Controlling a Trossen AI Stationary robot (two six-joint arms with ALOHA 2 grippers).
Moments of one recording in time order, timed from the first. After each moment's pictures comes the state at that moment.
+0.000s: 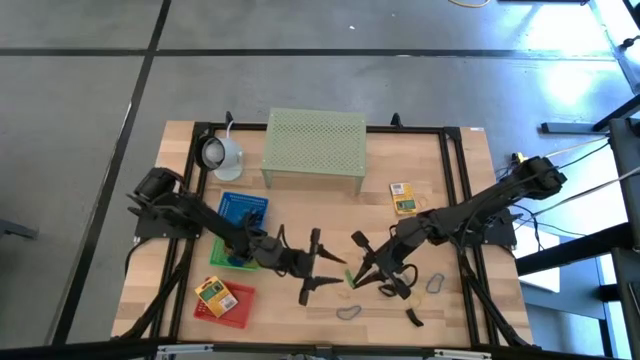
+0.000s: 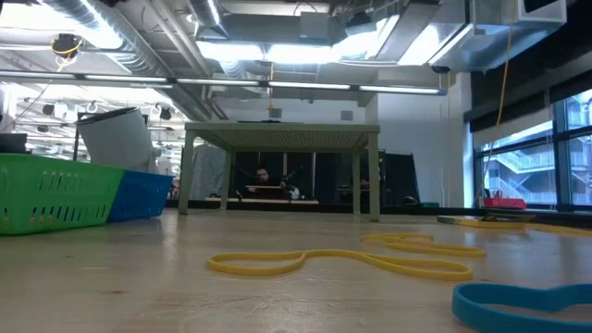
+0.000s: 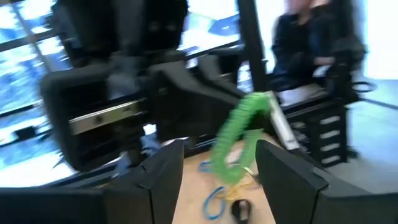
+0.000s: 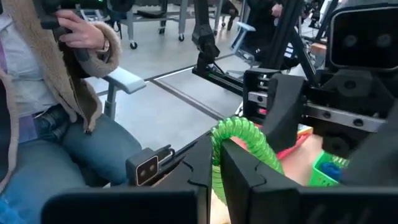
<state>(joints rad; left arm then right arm) -0.43 1.78 0.95 0.86 -0.29 0.27 0.43 1.42 0.76 0.46 -0.29 -0.19</state>
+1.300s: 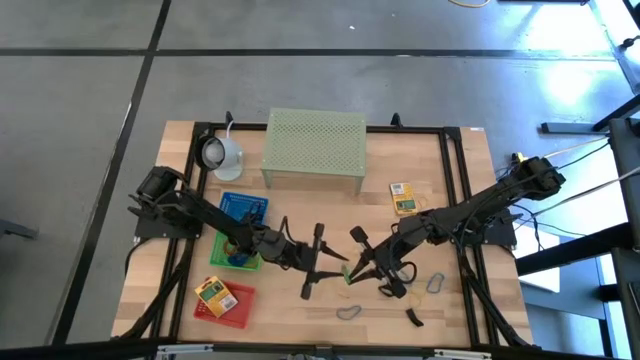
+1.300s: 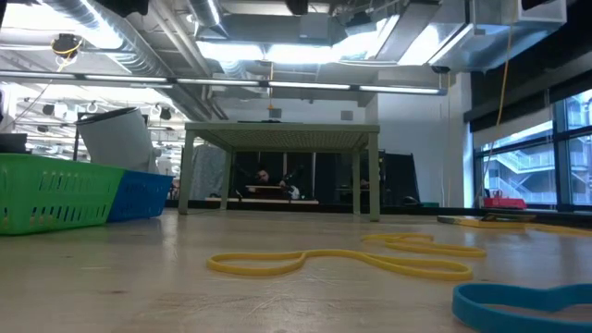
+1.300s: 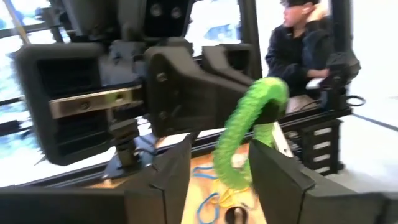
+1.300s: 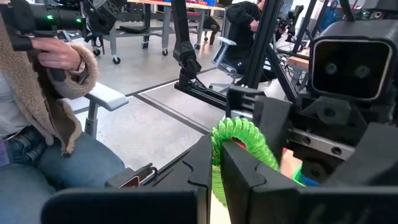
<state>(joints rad) -0.39 1.79 0.95 0.89 -0.23 0.20 0.42 1.43 0.76 0.55 -0.22 -0.17</state>
